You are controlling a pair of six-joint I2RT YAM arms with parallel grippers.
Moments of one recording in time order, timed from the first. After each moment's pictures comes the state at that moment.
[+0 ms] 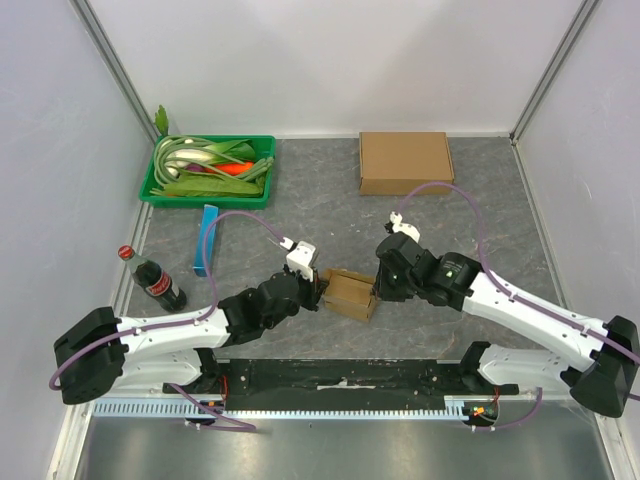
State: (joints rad) left arm -1.09 1.10 0.44 0.27 -0.36 -0.43; right arm 0.92 1.12 0.95 -0.78 0.15 0.88
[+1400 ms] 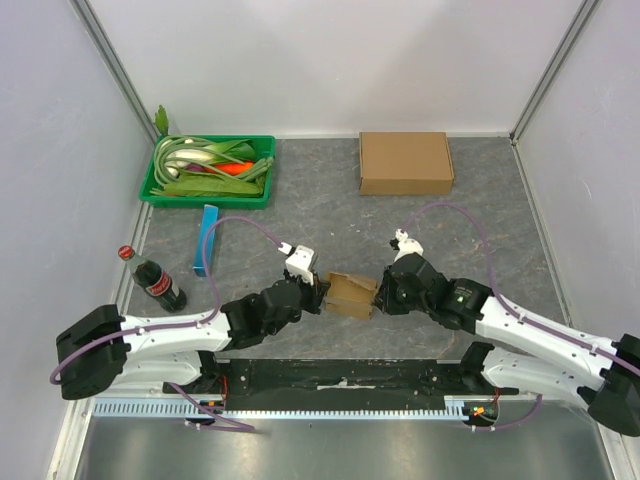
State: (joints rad) left arm -1.14 1.11 0.42 0.31 -0.44 -0.48; right arm 0.93 0.97 0.66 -0.51 0.12 0.81
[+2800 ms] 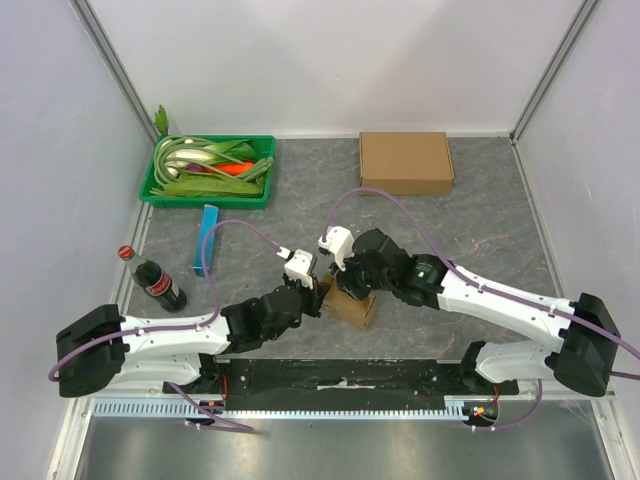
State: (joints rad) left arm -1.19 1.10 0.39 0.34 -0.51 -0.50; right arm 0.98 1.25 0.93 -0.38 -0.07 0.00
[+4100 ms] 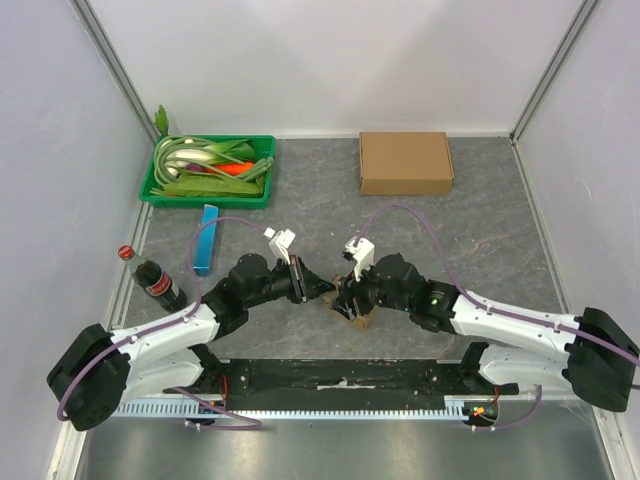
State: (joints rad) left arm -0.76 1.04 0.35 0.43 0.32 -0.89; right arm 1.03 1.14 0.61 0.01 -0.06 0.26
